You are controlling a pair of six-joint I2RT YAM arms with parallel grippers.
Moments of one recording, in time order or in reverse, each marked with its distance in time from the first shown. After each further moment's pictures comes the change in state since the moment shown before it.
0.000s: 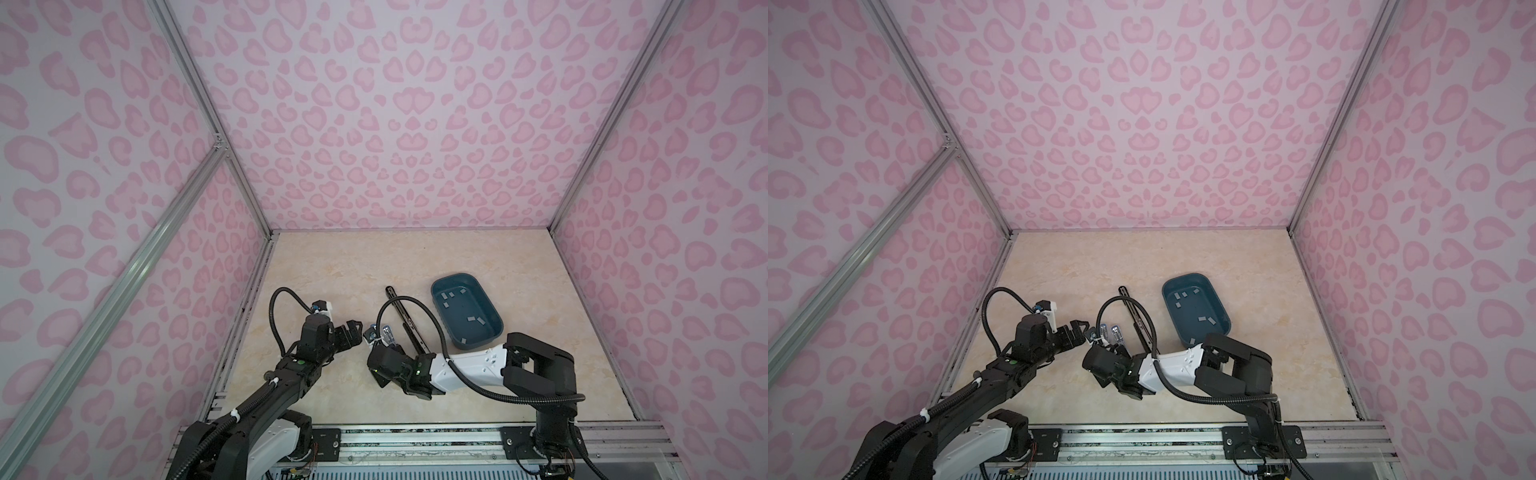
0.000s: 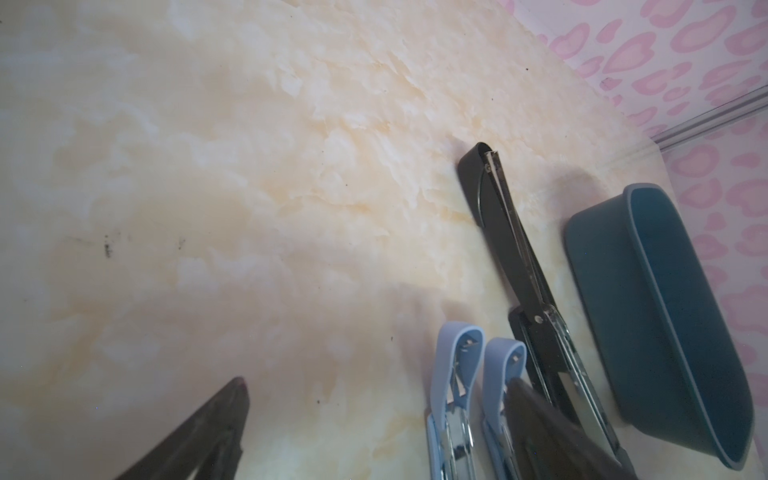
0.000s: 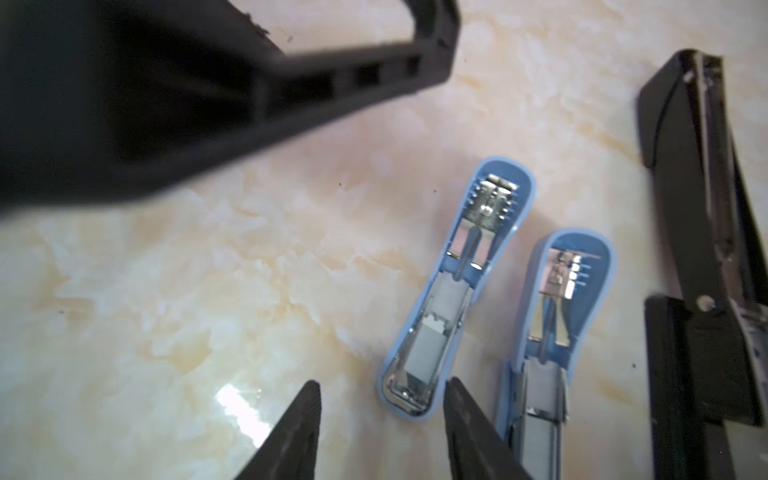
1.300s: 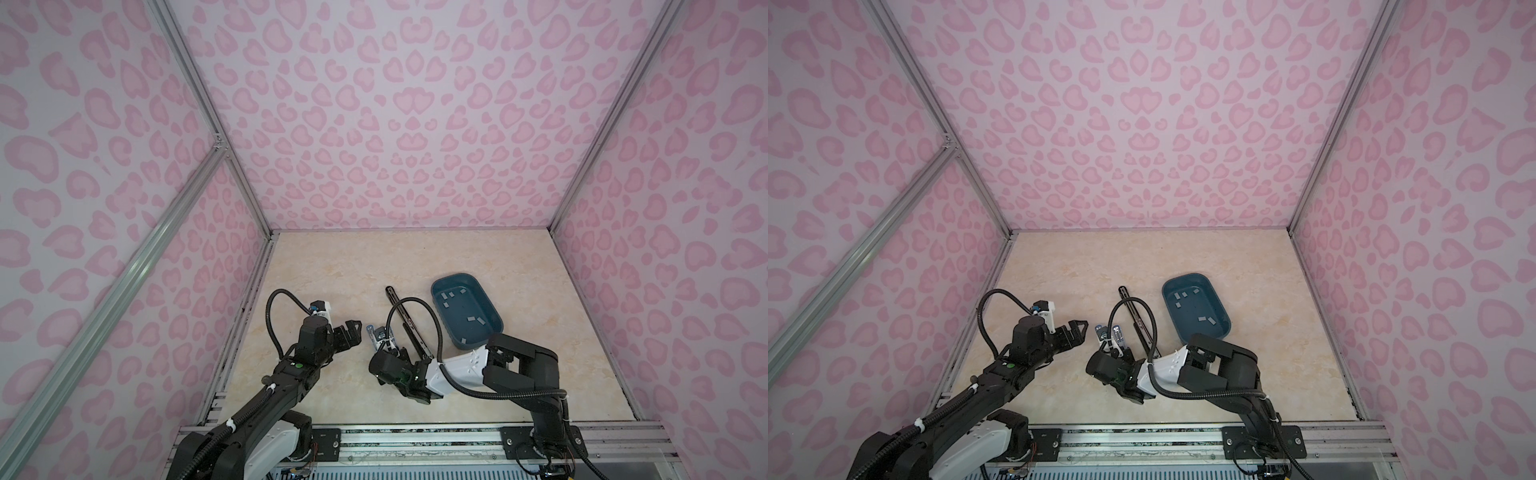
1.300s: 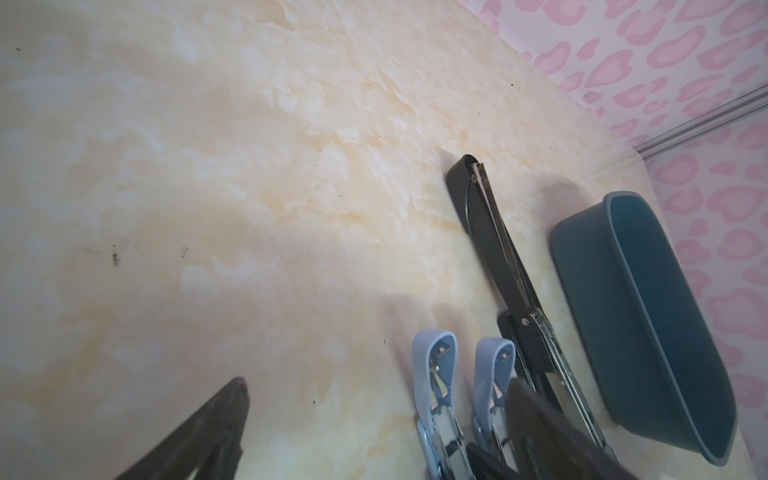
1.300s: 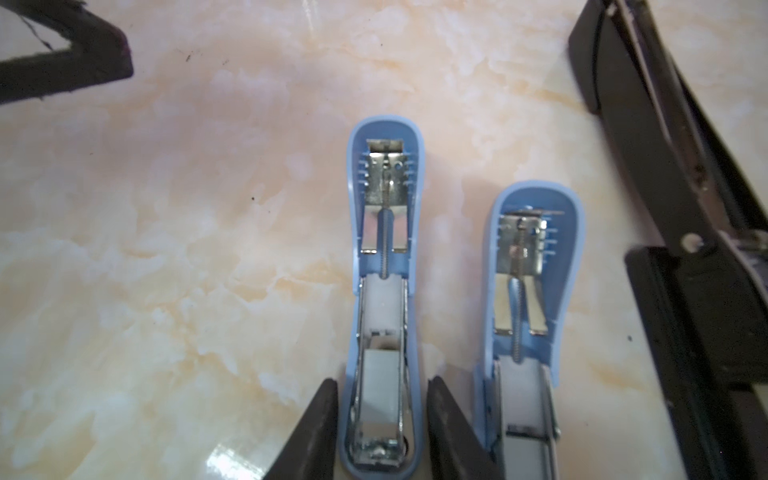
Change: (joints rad) left arm 0.000 -0.053 -0.014 0.000 -0.004 0.003; right arm -0.003 0.085 -0.053 0.151 0.111 0.143
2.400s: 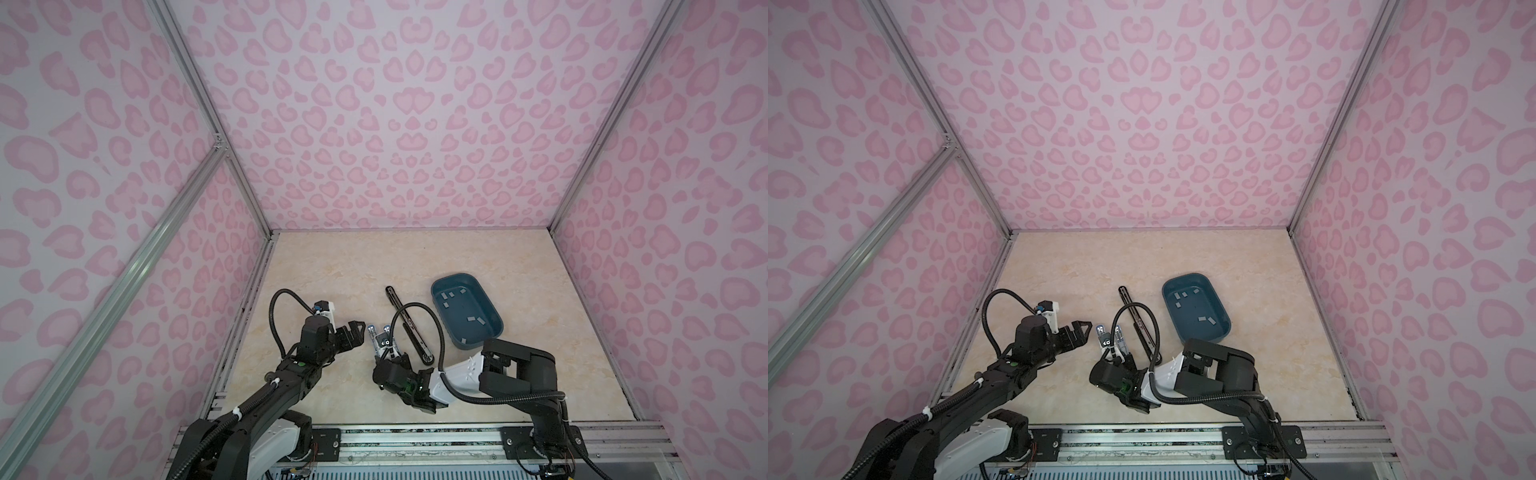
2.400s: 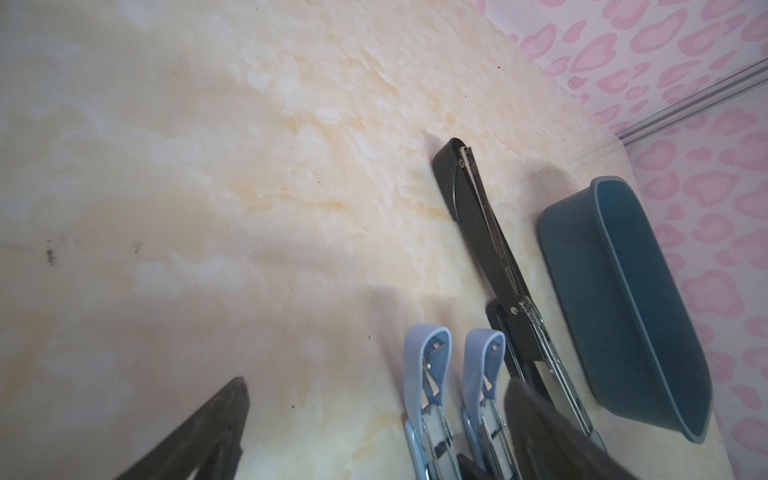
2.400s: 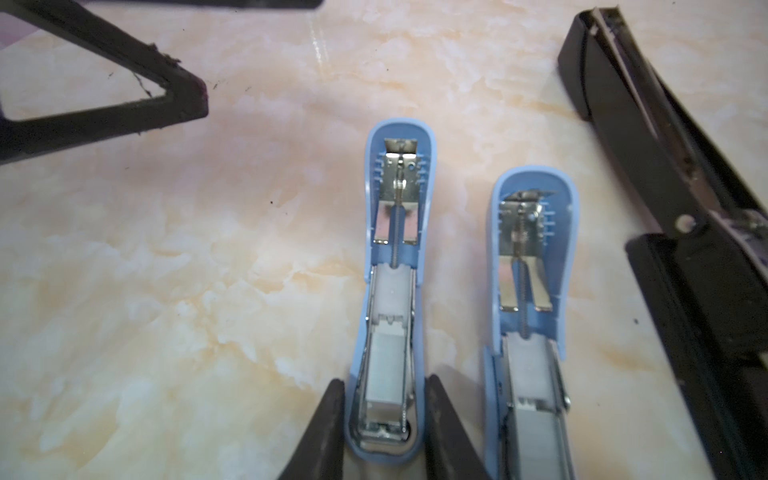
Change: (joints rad) left arm 0.001 0.079 -0.012 0.087 0.068 -0.007; right arm 0.043 0.013 -0.095 0.202 0.054 -0.004
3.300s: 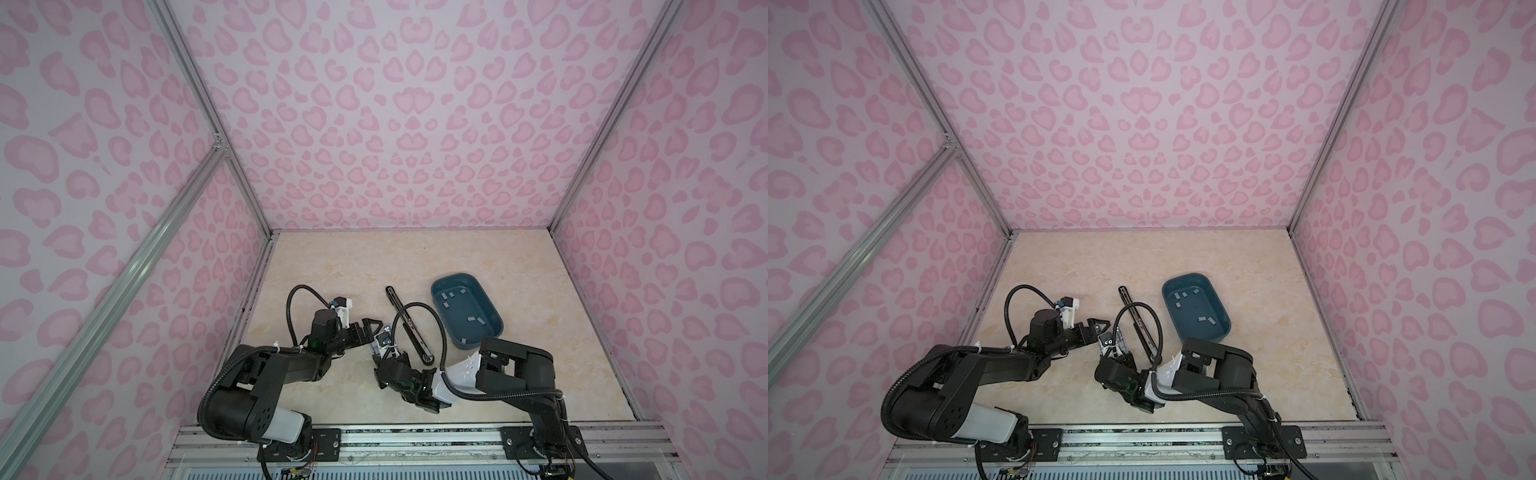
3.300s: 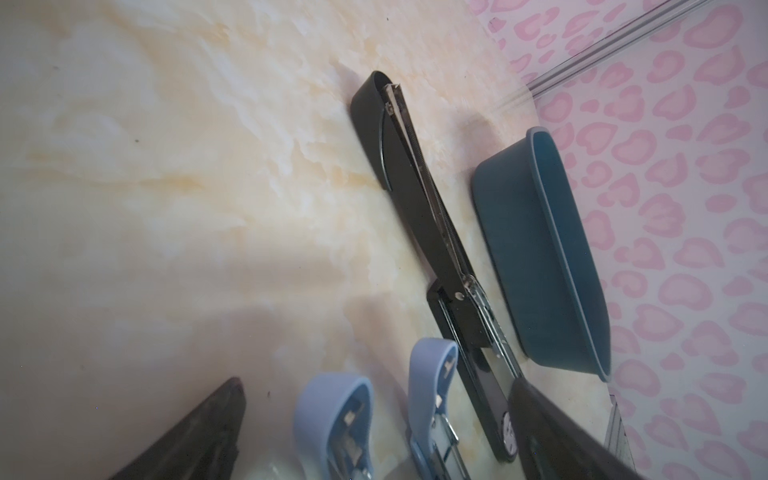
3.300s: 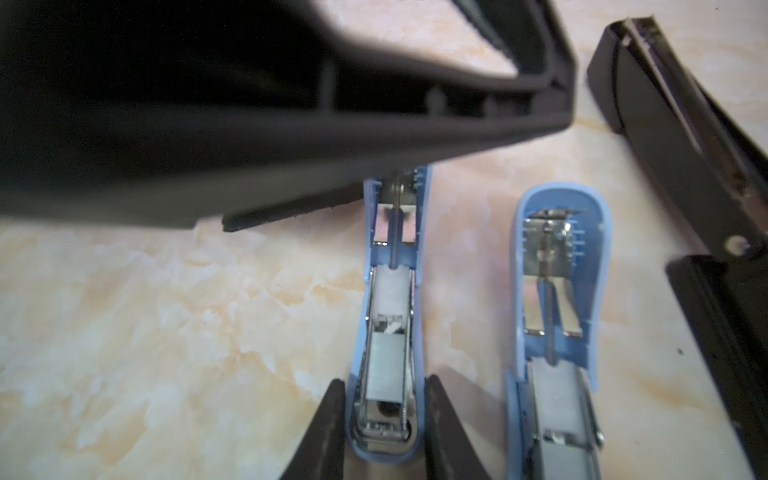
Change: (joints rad) left arm 0.008 0.439 0.023 0.467 0.322 -0.038; right arm -0.018 0.018 -0.040 0.153 -0.064 -0.037
